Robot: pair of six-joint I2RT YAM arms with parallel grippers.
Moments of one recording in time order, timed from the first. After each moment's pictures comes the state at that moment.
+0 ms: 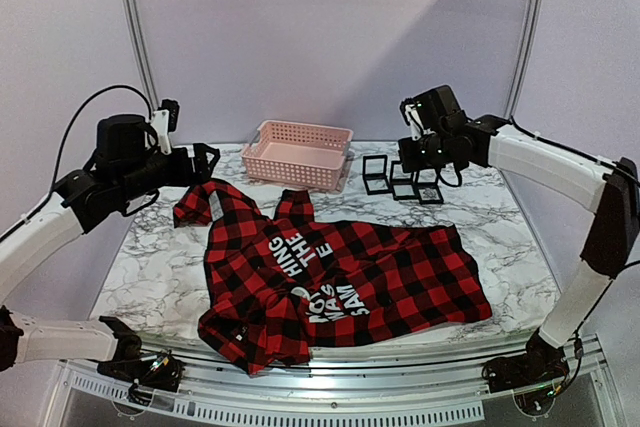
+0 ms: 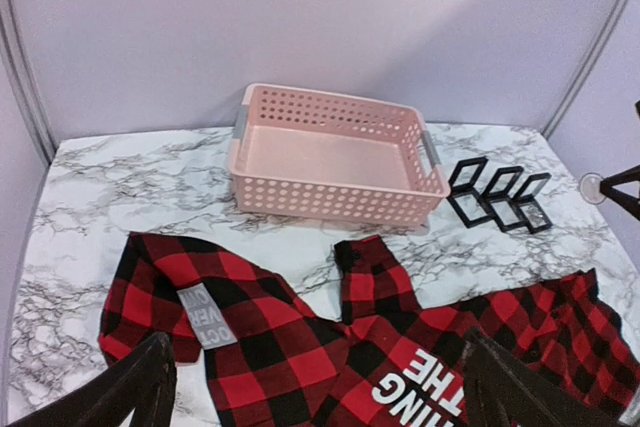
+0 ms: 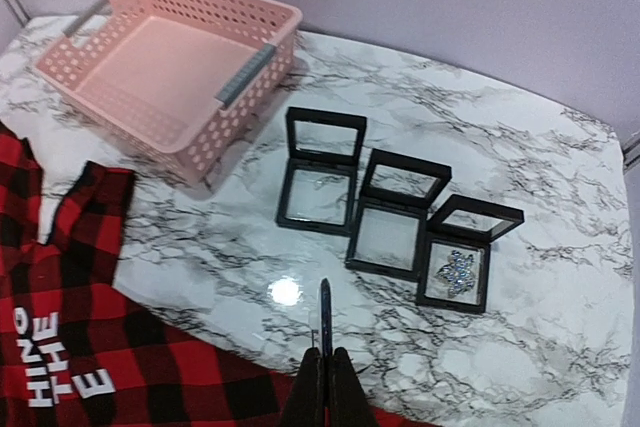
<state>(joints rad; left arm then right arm) -0.48 1.01 0.96 -0.31 -0.14 -0.27 0.61 1.68 1.49 -0.52 0.27 0.24</state>
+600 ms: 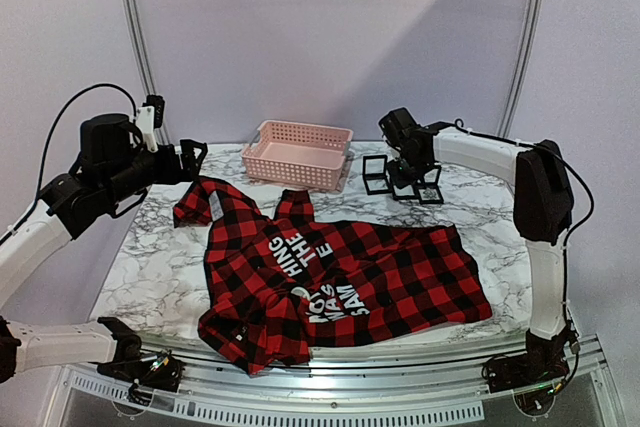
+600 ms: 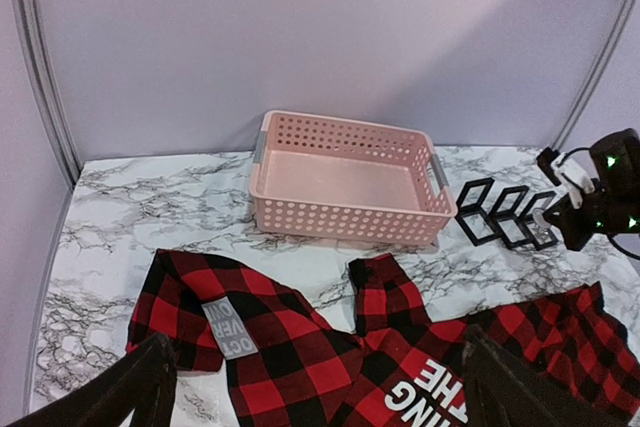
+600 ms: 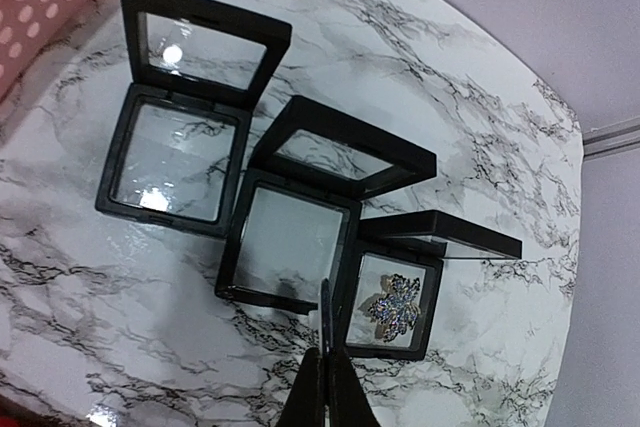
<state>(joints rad) -0.46 0.94 0.97 -0.34 -0.19 -0.24 0.55 2.14 1.82 -0.68 0.50 0.03</state>
